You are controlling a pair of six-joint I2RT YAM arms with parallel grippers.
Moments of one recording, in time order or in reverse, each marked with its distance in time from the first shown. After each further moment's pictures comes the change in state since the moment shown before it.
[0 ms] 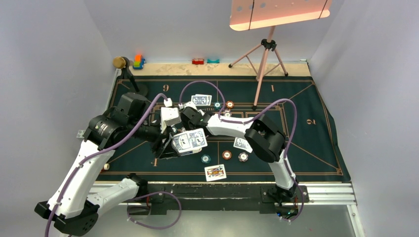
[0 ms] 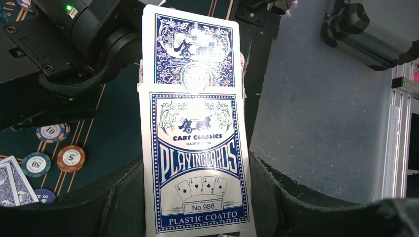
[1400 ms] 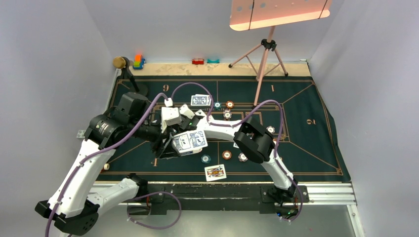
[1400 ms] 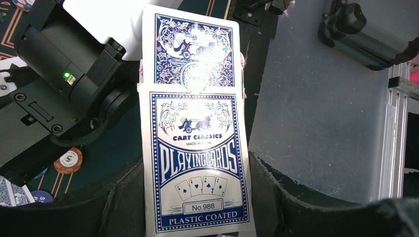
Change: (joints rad) left arm 0.000 0.006 0.000 -0.001 0.008 0.000; right arm 0.074 0.132 0.168 -0.215 0.395 -0.078
